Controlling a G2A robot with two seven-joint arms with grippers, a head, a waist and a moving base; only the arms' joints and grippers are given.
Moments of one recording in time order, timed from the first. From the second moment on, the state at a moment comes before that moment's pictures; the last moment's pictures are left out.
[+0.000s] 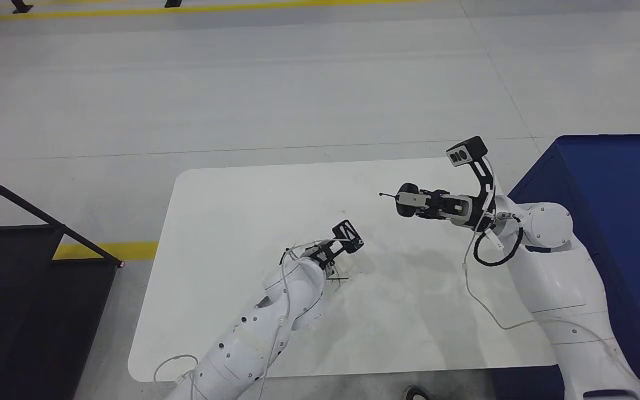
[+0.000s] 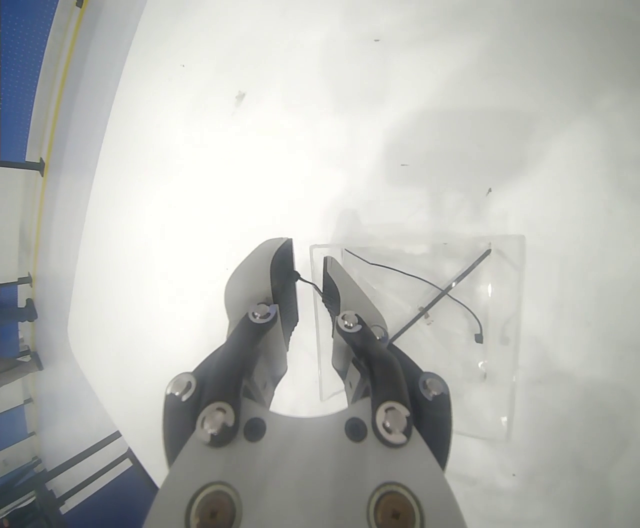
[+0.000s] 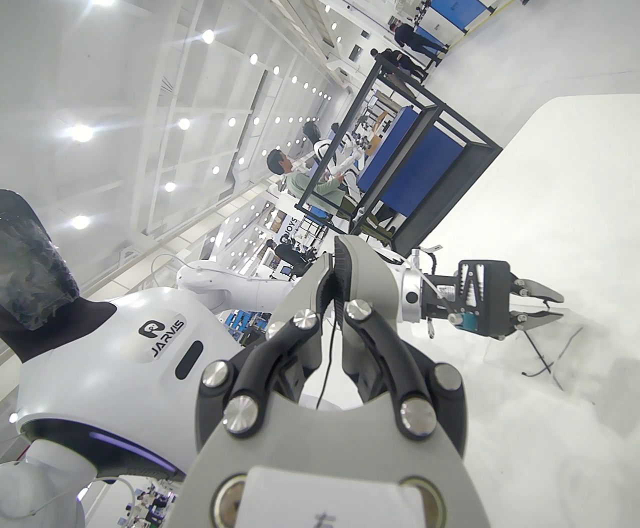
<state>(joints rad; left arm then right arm) 1.01 -1.44 -0.80 -1.50 1.67 -0.20 -0.91 -0.95 -1.04 1.36 -1.37 0.60 -0.41 1.29</state>
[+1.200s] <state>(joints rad) 1.19 -1.41 -0.97 -1.79 1.57 -0.27 -0.57 -0.96 -1.04 1.36 -1.40 0.62 -0.35 1.29</state>
